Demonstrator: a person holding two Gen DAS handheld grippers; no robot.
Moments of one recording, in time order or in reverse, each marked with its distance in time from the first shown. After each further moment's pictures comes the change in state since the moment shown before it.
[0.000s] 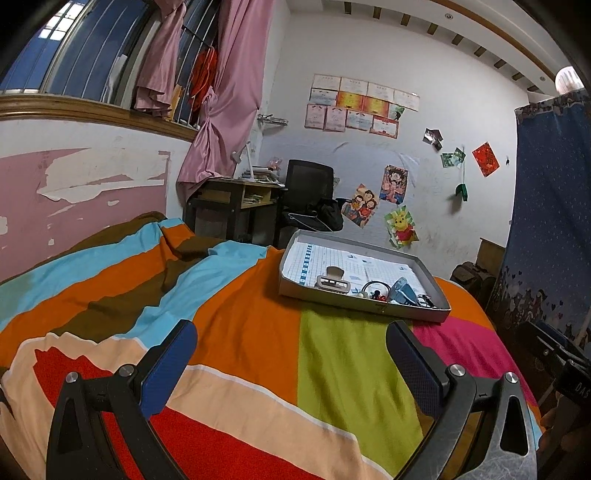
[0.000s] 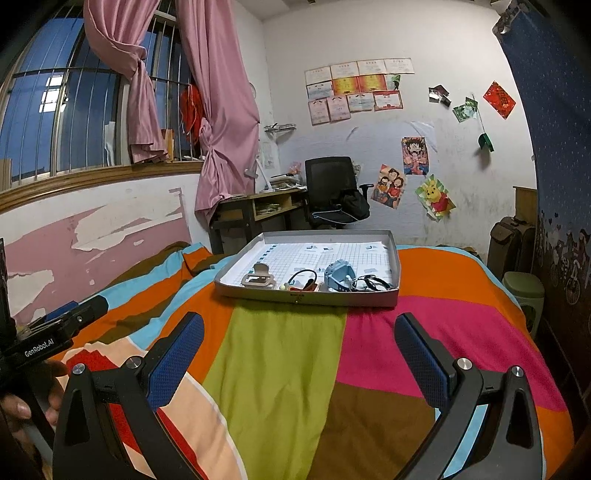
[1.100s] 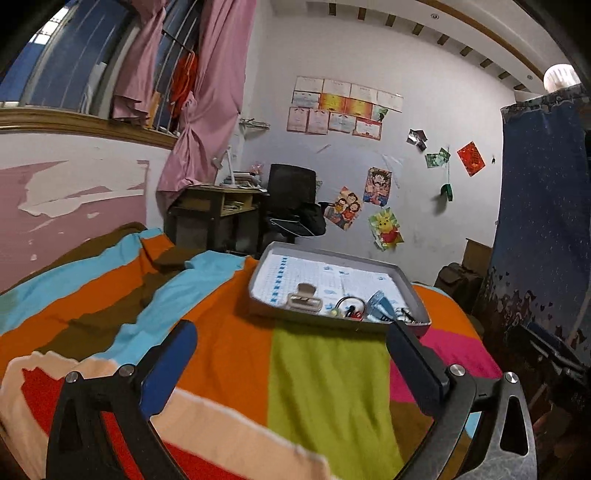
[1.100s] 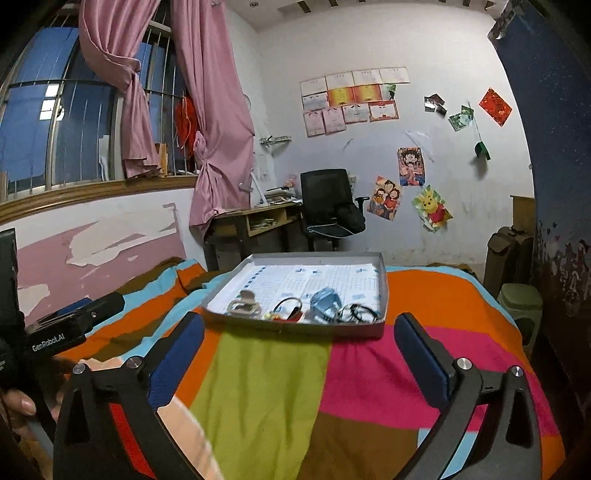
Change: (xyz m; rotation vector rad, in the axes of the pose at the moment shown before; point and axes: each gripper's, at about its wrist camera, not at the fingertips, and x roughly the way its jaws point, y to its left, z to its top) left arm 0.012 -0.028 0.022 0.030 -0.006 -0.043; right arm 0.009 -0.018 0.020 0.017 -0.044 -0.007
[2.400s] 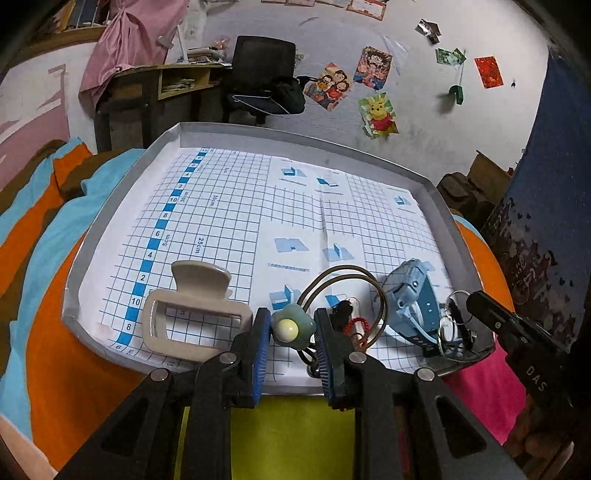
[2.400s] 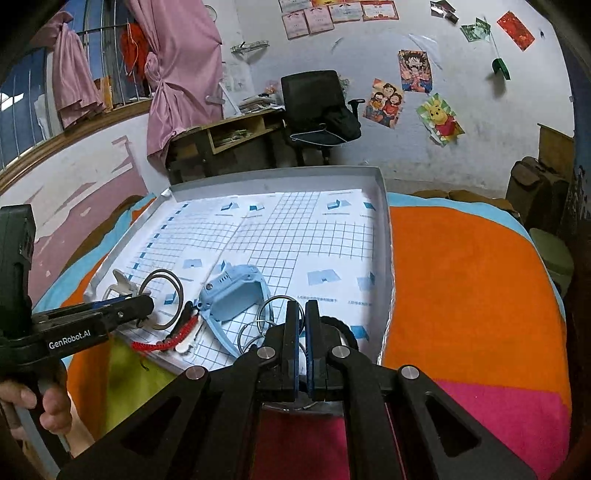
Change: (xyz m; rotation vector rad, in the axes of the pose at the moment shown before) left arm 0.302 -0.076 0.013 0.004 0.531 -0.099; right arm 0.276 -0.082 0.000 0.049 0.393 -0.002
